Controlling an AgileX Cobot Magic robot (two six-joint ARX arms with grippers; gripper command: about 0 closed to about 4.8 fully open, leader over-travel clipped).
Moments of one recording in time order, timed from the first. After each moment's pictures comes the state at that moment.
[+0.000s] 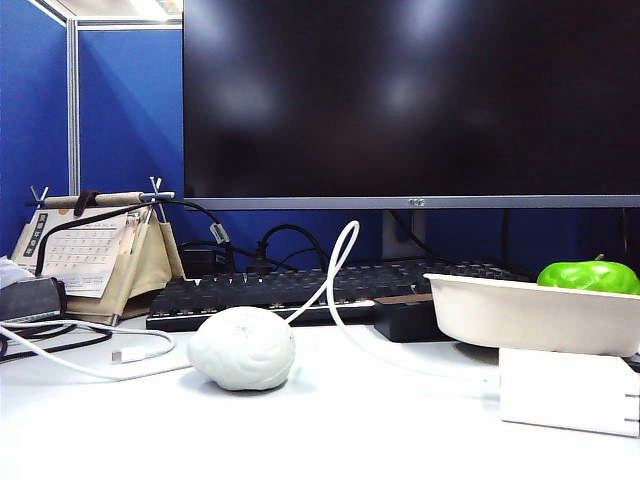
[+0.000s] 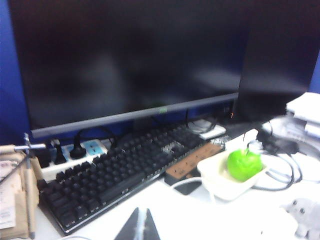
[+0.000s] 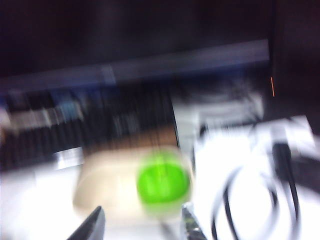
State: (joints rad) left arm -0.48 0.01 0.46 -0.39 0.17 -0.01; right arm 0.08 0.01 0.53 -0.64 -0.04 0.21
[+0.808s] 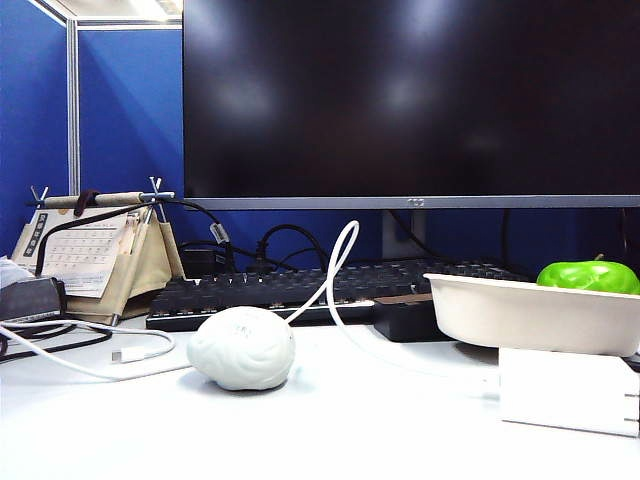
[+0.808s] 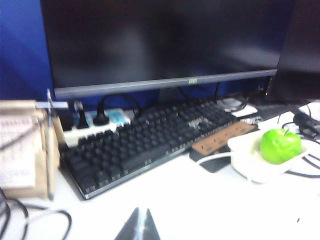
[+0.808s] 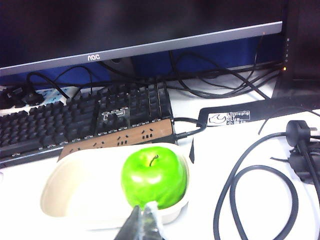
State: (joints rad) left arm -0.48 0.01 0.31 -0.32 0.07 -0.04; right arm 0.08 0.01 0.26 -0.41 -0.05 0.21
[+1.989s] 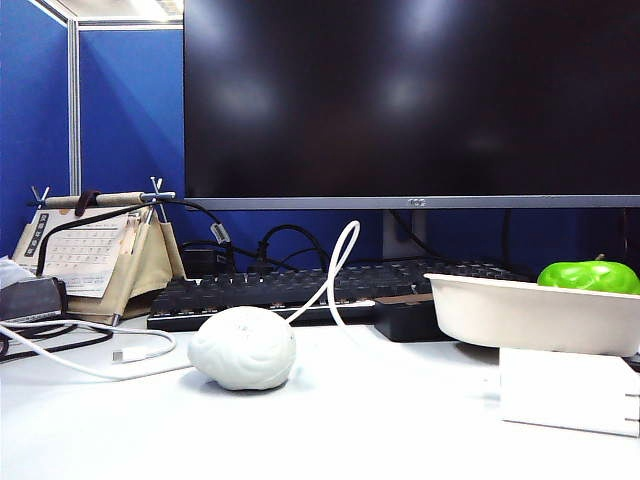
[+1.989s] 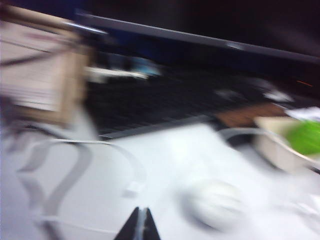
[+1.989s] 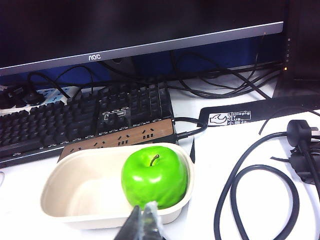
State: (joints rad) left arm -0.45 0.01 0.26 -0.42 -0.05 -0.24; right arm 0.08 0.01 0.26 -0.41 -0.05 0.21
